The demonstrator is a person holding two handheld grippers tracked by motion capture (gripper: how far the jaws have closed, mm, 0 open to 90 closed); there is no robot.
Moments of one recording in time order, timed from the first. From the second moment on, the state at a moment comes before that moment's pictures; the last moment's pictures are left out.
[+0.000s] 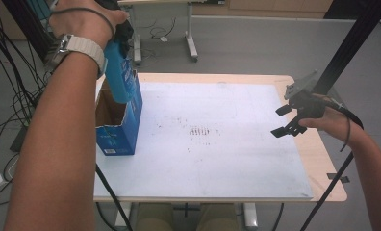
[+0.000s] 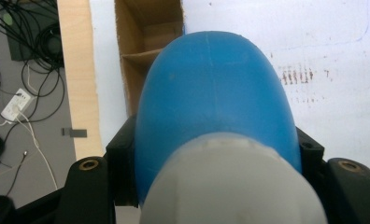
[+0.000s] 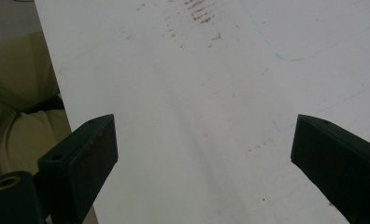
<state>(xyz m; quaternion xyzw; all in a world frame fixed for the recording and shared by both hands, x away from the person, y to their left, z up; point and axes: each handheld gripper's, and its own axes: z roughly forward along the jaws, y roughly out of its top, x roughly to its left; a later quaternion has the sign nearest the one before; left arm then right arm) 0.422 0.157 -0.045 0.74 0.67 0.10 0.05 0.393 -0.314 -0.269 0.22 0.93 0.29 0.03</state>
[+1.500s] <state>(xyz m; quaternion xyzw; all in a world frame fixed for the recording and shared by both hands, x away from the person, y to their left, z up) 0.435 0.190 -0.071 0.73 0.67 0.13 0.05 0.394 -0.318 -0.272 0.23 0.93 0.29 0.03</state>
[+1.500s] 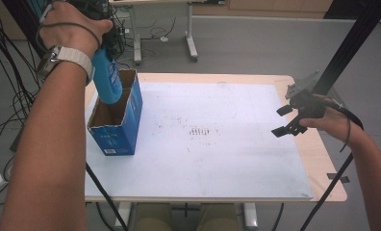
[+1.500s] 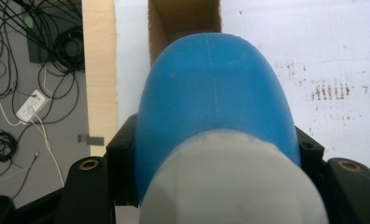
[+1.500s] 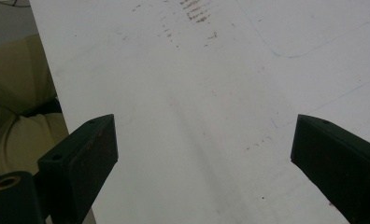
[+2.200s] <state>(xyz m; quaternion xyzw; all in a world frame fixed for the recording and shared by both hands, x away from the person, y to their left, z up) 0.442 0.204 -0.103 0.72 0.68 0.13 0.05 0.396 -0.314 -0.274 0.23 0.93 0.28 0.03</state>
